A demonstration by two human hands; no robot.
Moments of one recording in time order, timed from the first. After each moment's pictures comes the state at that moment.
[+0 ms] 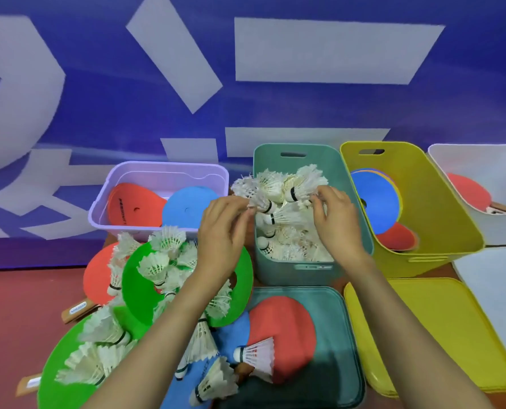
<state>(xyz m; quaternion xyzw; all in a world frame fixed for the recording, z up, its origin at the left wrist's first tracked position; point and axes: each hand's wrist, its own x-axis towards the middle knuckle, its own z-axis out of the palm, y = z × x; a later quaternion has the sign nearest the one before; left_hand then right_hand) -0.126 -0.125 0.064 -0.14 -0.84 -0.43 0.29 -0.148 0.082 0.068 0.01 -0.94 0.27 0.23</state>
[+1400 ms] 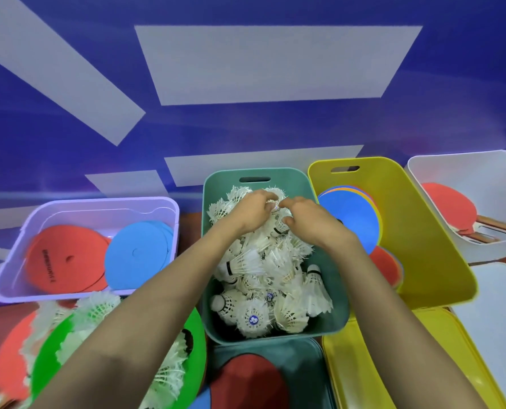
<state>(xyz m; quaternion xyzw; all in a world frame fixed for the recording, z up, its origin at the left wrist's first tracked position) -0.337 0.020 0.031 -0.23 -0.92 -0.27 -0.16 -0.276 0.152 0.071 0.02 -0.98 0.13 -0.15</state>
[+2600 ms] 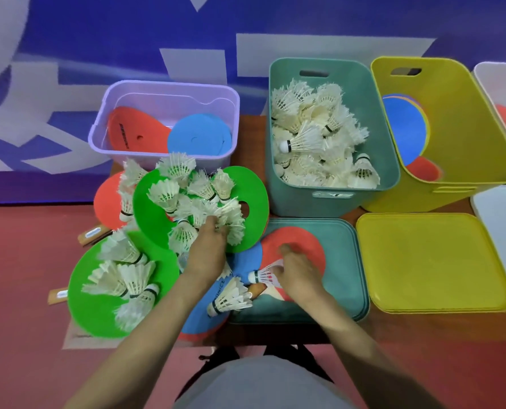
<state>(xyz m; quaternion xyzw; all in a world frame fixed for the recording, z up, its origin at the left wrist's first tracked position) -0.033 -0.182 -0.054 -0.06 -0.98 -0.16 -0.12 0.006 -0.003 -0.037 -0.07 -0.94 0.20 -0.25</state>
